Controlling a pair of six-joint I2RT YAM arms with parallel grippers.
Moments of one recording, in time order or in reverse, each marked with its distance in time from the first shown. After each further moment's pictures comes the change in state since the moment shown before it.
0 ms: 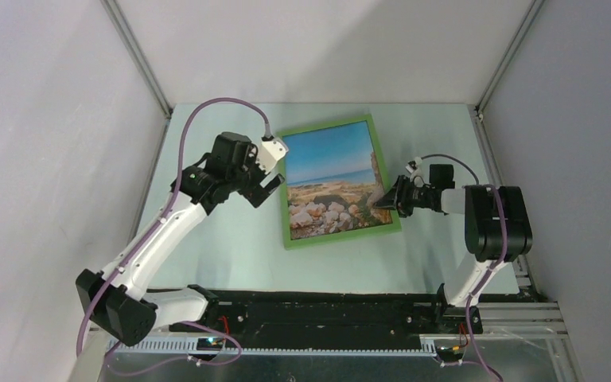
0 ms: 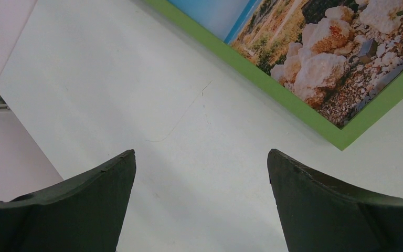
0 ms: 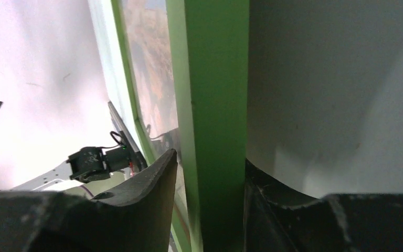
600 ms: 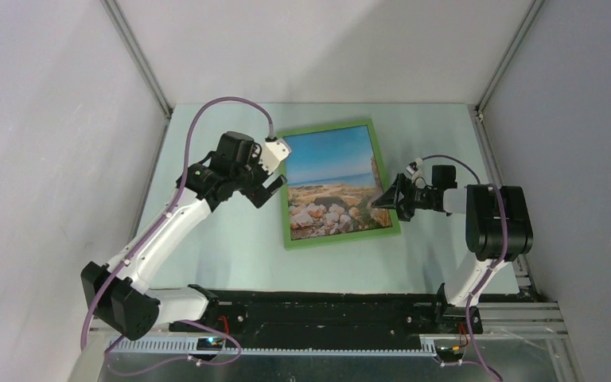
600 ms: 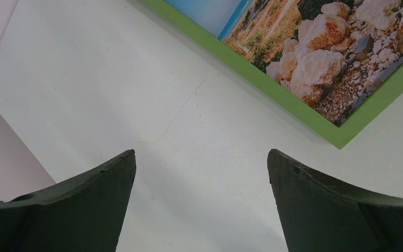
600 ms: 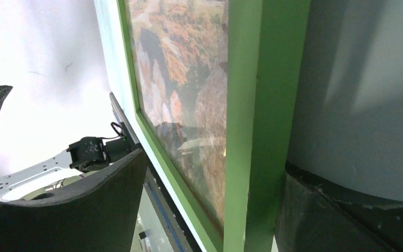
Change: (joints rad) left arm 0.001 0.042 0.000 0.000 0.015 0.000; right arm -0.019 0.029 0.001 -0.025 -0.045 -0.078
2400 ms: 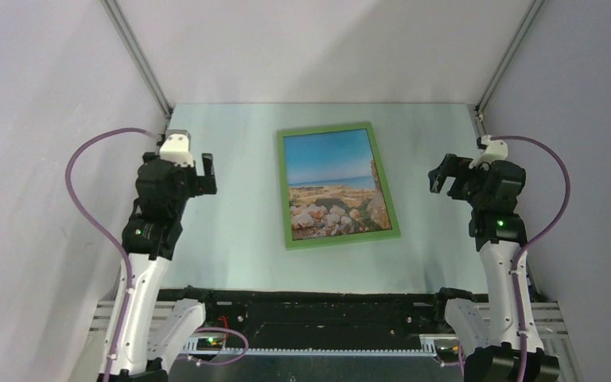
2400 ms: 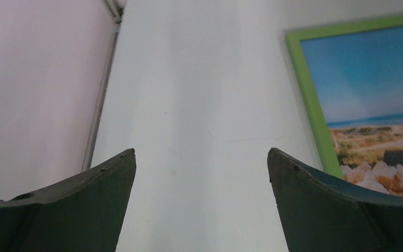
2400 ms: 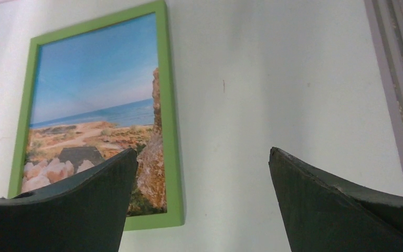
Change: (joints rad) left arm 0.367 -0.456 -0.238 0.243 -0.132 -0.385; right arm -0.123 -0.937 0.056 -0.377 0.747 -0.282
